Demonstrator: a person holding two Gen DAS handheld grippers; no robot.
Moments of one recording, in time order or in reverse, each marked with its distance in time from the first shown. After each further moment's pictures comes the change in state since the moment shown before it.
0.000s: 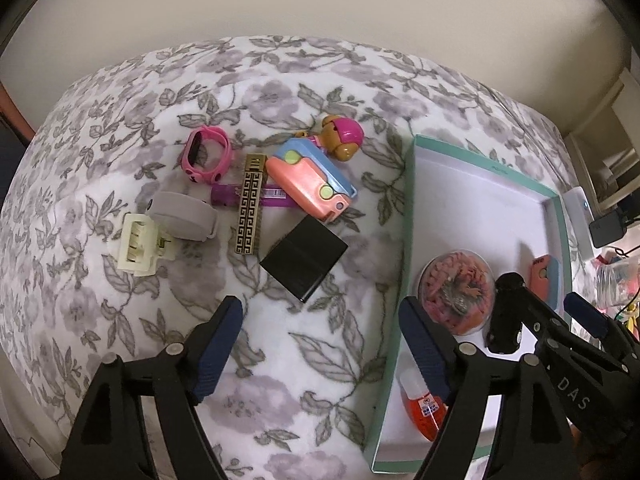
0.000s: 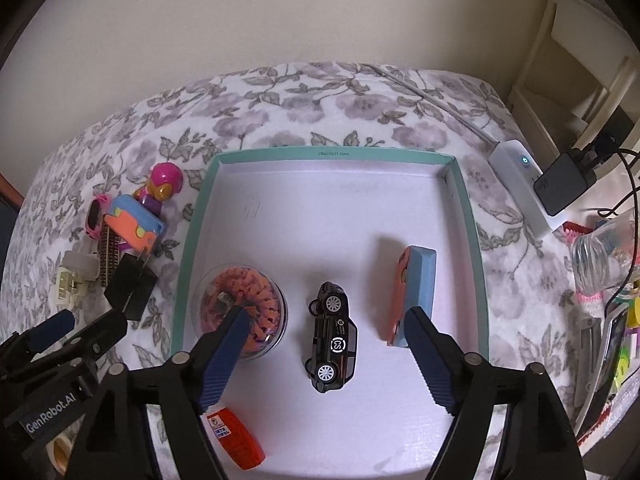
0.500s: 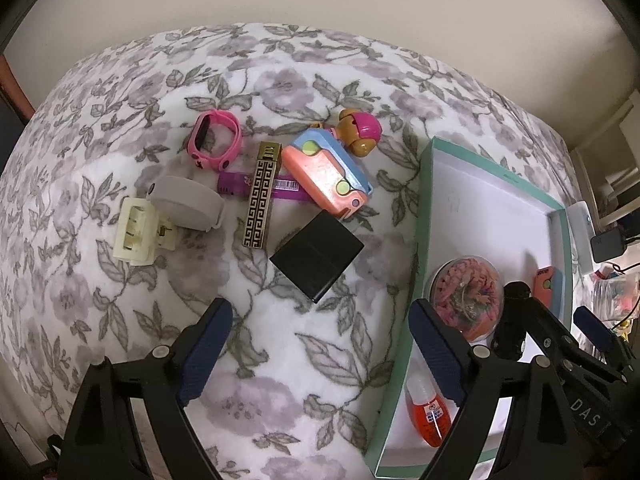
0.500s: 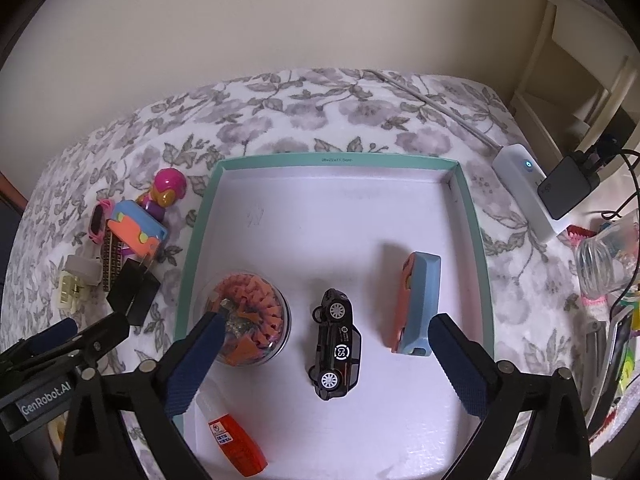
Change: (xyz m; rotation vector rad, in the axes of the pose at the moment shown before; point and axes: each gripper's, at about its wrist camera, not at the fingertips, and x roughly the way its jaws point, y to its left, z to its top) left arm 0.009 0.013 0.001 -0.055 0.019 -0.024; right arm 0.001 0.000 0.000 0.001 -0.031 0.016
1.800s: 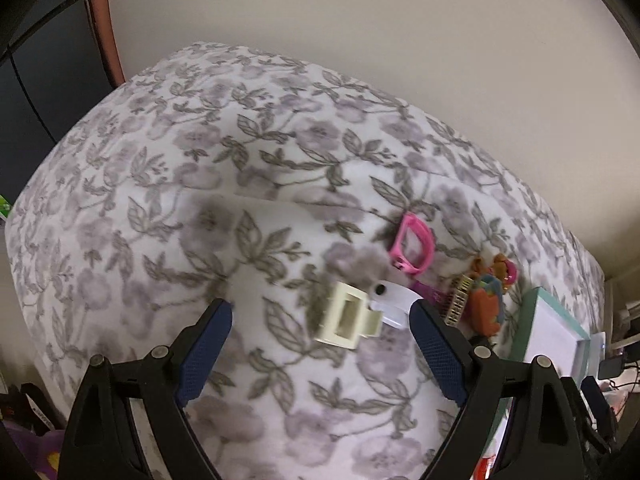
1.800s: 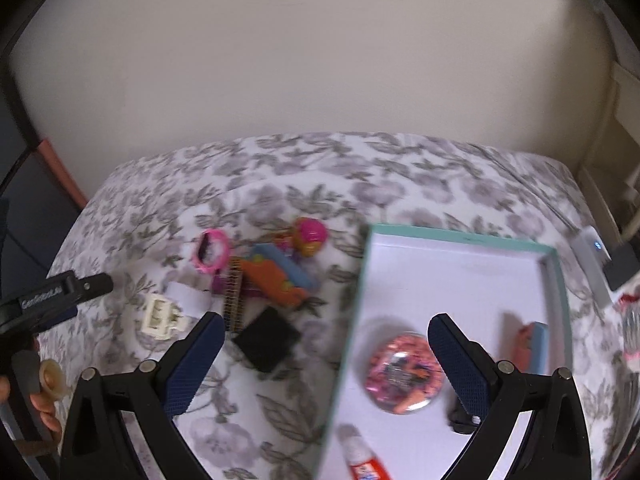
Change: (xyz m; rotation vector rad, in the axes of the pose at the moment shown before) left arm -0.051 0.170 0.037 -0.306 -0.164 0.099; right arm -0.033 0.116 0.011 -0.156 -0.177 0.190
